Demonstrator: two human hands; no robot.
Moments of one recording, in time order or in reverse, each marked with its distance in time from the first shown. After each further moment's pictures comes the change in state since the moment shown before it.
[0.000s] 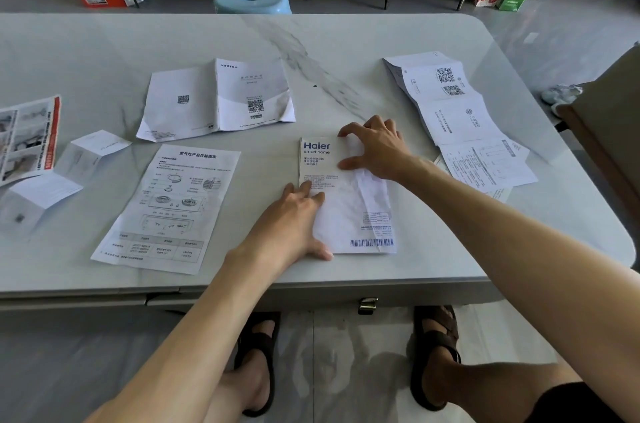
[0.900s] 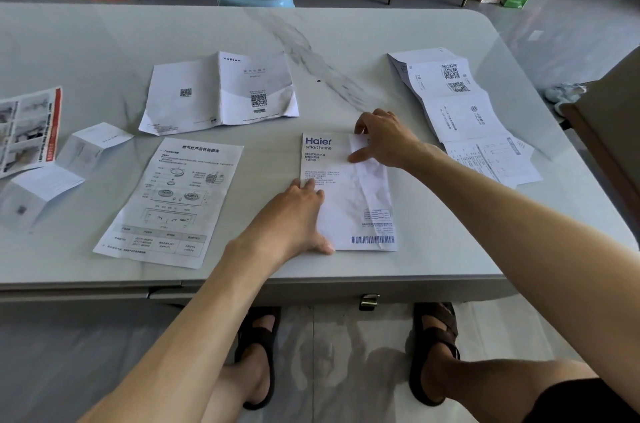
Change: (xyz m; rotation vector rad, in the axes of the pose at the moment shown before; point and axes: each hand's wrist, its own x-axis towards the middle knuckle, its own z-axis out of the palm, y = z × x) left_hand 0.004 -0.005 0.001 0.038 -0.005 0.046; right_hand 0.010 0.000 -0.012 0.013 -0.065 0.023
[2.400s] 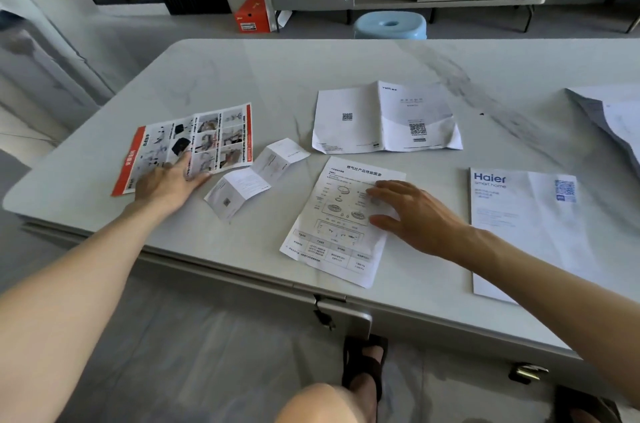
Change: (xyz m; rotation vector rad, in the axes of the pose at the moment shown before) left_hand -0.149 -0.410 -0.041 0.171 0.261 -0.903; right_hand -0.027 -0.185 0.091 0.009 -0.012 -0.520
